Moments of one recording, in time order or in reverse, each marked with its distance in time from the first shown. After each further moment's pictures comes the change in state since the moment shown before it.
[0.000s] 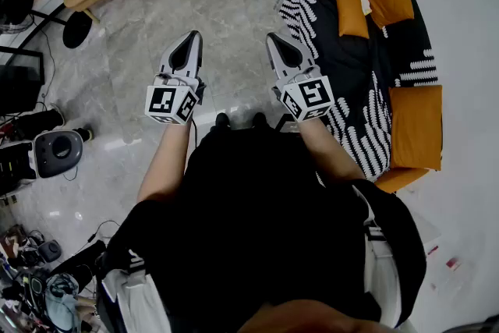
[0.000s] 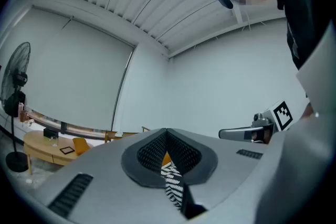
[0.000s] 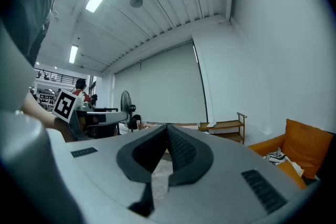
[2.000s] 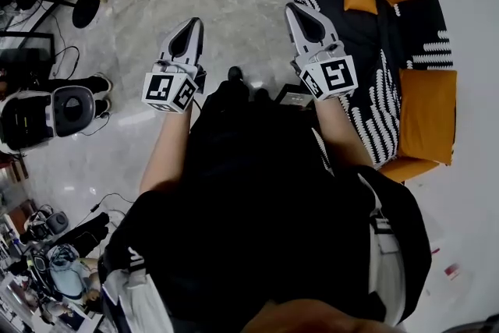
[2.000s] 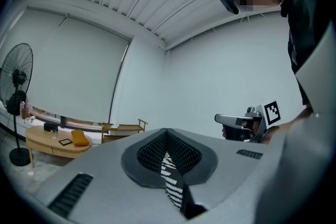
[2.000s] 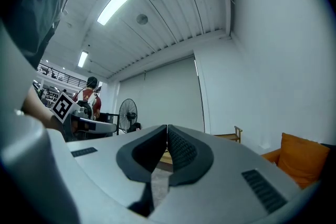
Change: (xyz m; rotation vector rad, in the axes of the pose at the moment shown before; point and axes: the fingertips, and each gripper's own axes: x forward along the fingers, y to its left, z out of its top) left arm -0.001 -0.090 -0.029 -0.009 0.080 0.012; right arm -0.082 -0.071 0.019 -0.064 -0.118 0.042
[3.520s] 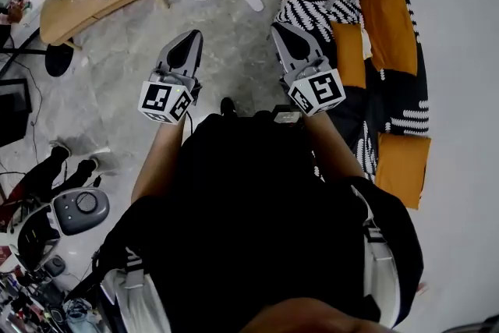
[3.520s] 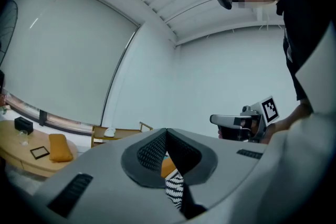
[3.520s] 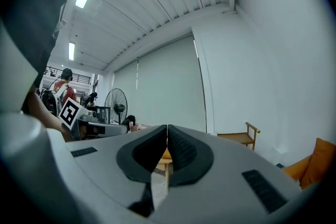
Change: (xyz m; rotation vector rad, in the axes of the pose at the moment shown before) left arm 0.295 0.249 0.023 -0.075 -0.003 -0.094; right arm 0.346 -0.153 -0.027 0.022 0.109 0.040
